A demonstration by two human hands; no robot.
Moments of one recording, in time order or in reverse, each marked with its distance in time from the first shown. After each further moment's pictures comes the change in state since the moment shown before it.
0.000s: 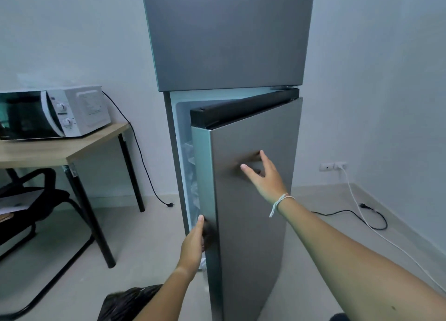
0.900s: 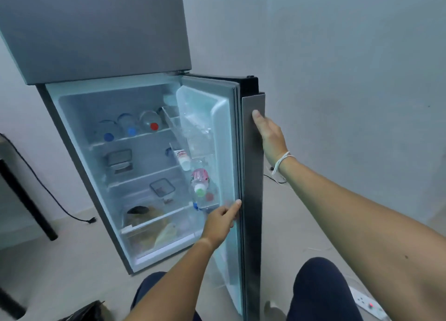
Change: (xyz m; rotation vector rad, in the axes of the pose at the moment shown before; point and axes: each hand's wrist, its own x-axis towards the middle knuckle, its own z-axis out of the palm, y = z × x) left_hand -0.095 -0.032 0.191 0.341 -0.556 0.156; right_hand -0.114 -0.003 -0.192 0.254 0.438 -0.098
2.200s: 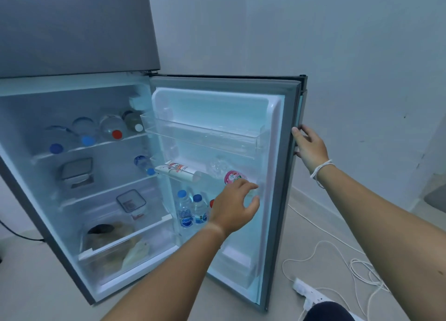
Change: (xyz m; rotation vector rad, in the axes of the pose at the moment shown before) left_hand 0.079 0.080 0.056 0.627 -0.013 0.653; right_hand 0.079 0.039 -0.125 -0.231 0.360 0.110
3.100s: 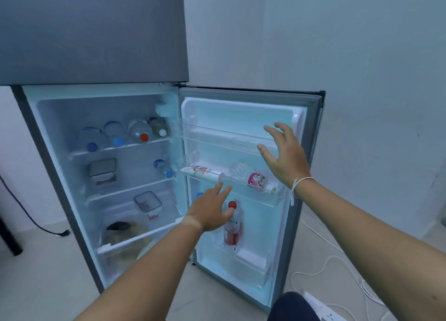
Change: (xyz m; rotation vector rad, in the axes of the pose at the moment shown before) left_hand -0.035 -0.046 -0.072 0.356 -0.288 -0.178; right_hand -0.075 -0.040 0.061 -0.716 -0.110 -0.653
